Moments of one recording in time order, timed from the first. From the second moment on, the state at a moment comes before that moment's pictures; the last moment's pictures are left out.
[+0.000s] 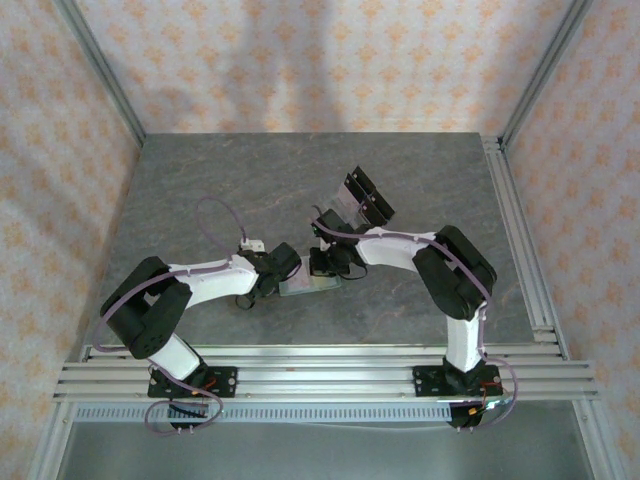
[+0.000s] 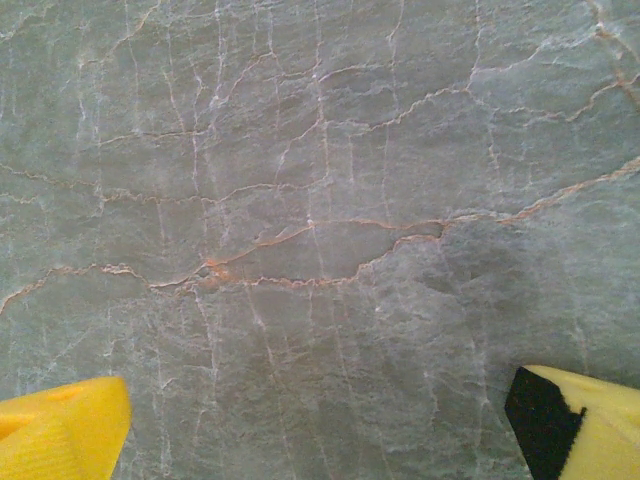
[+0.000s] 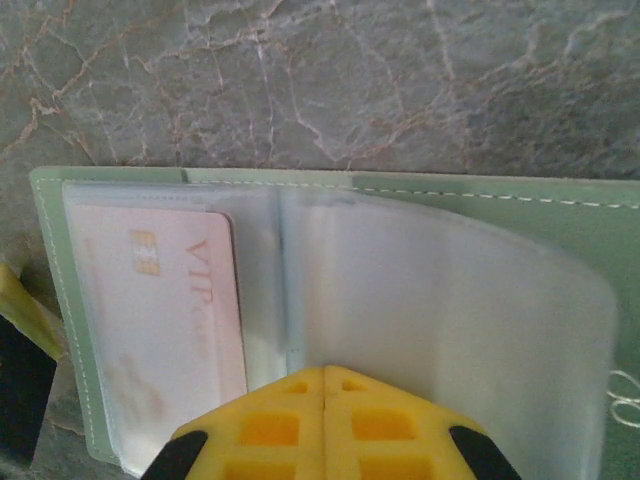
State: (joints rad) left arm -0.67 1.58 0.78 -0.68 -0.63 -0.84; right arm 0.77 1.91 1.17 -0.37 -0.27 0.68
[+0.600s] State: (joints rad) left arm -0.67 1.59 0.78 -0.68 -0.63 -0.84; right arm 0.80 1.91 1.18 -0.38 -0.27 0.67
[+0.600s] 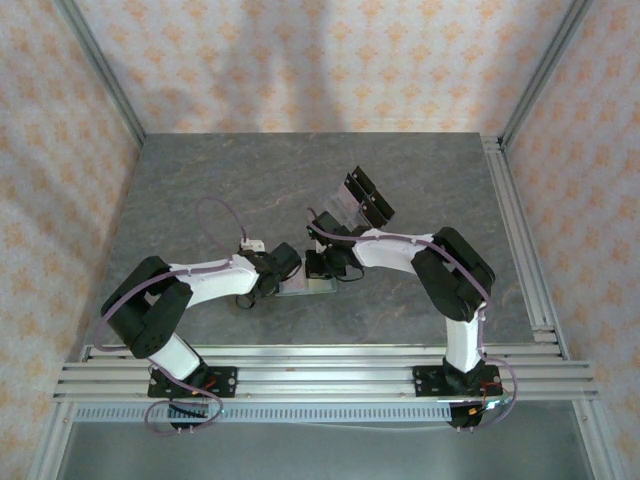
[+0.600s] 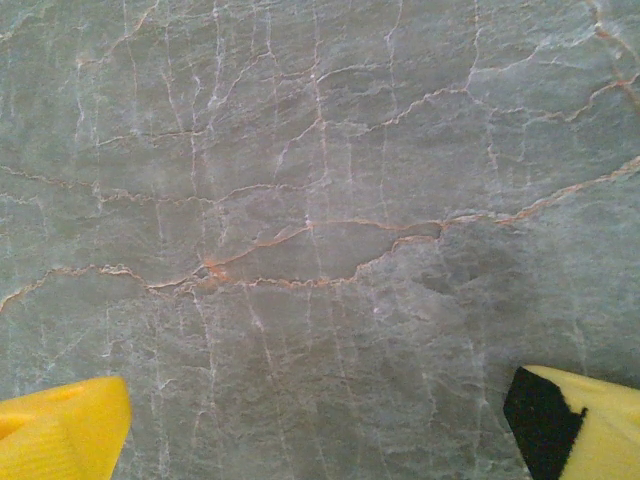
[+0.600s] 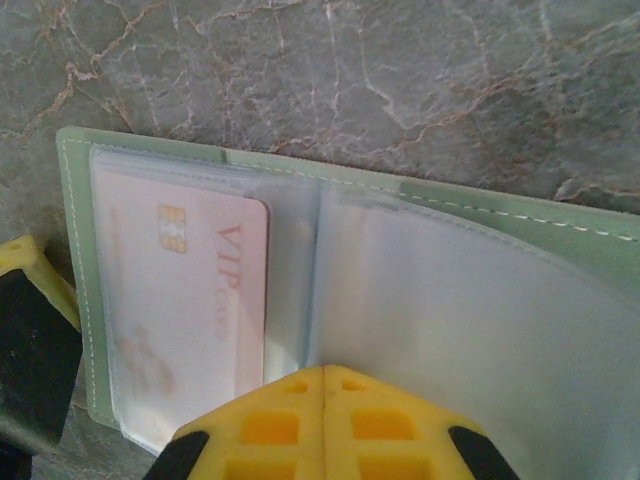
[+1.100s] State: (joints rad) left arm -0.67 1.59 0.78 -0.68 -0.63 -0.84; right arm 0.80 1.83 1.18 -0.39 -0.25 0.68
